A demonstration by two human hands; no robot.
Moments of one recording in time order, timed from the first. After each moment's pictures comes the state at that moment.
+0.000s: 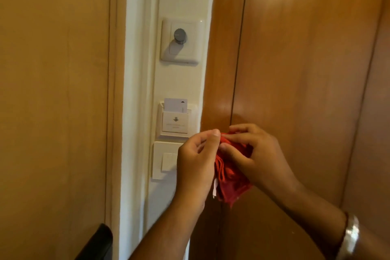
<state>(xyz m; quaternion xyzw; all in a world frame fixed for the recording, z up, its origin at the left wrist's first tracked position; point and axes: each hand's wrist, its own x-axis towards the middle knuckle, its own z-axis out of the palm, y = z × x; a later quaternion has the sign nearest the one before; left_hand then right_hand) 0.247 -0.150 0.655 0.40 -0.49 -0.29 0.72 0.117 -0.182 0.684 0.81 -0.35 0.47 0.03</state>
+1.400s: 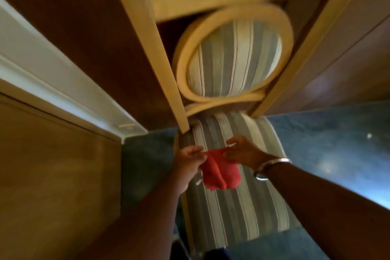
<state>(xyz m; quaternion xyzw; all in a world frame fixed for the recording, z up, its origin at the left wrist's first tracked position) -0.042 0.001 0.046 0.65 -0.24 -0.68 0.24 -0.231 -0.046 0.061 0.45 -0.68 0.06 -0.58</state>
